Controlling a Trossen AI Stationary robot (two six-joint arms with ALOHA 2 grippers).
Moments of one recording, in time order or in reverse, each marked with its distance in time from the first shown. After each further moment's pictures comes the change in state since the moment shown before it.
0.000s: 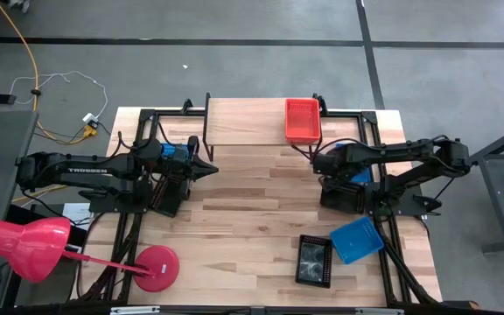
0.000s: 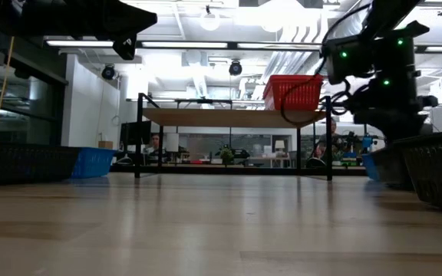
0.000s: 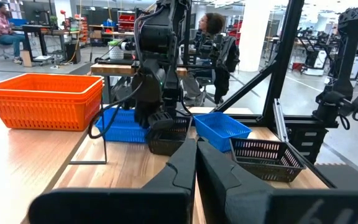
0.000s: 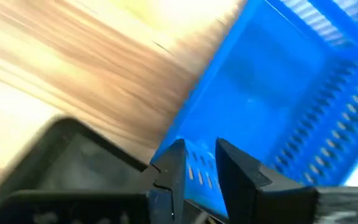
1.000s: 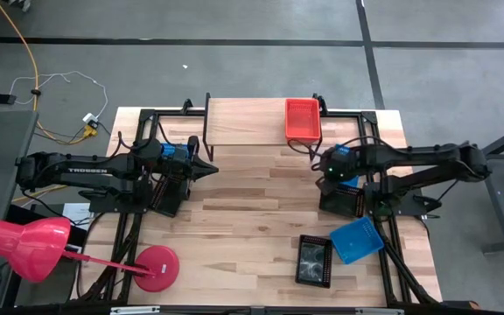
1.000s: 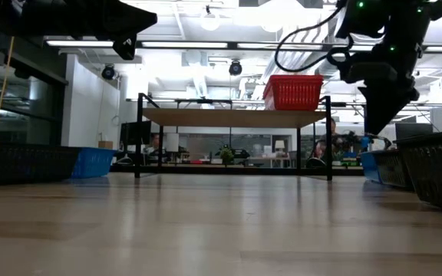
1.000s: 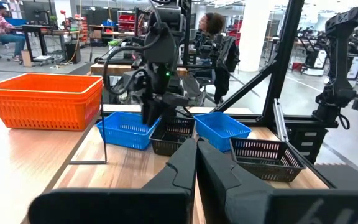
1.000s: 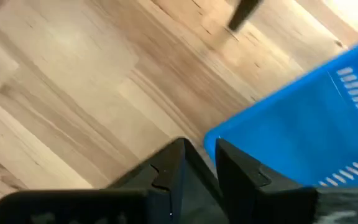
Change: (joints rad) left arm 0.000 0.000 0.000 0.000 0.000 0.000; right arm 0.083 -0.233 0.000 0.163 -0.062 -0.161
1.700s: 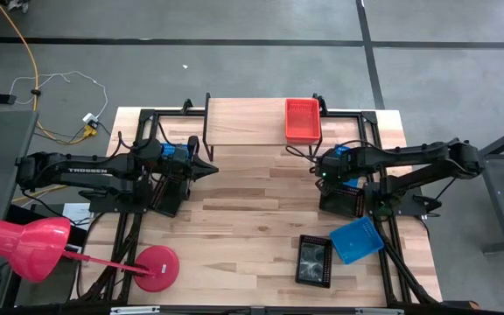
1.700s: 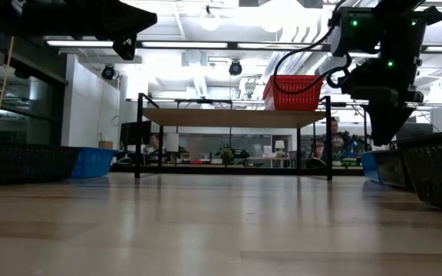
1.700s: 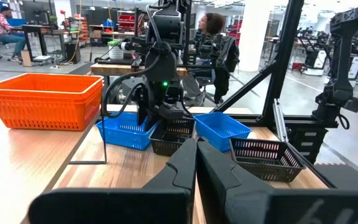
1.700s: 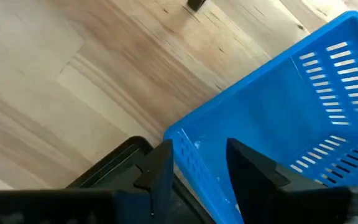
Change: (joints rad) left arm 0.000 0.000 0.000 -0.001 0.001 0.000; right arm 0.012 0.106 -0.002 -0.059 0.094 0.043
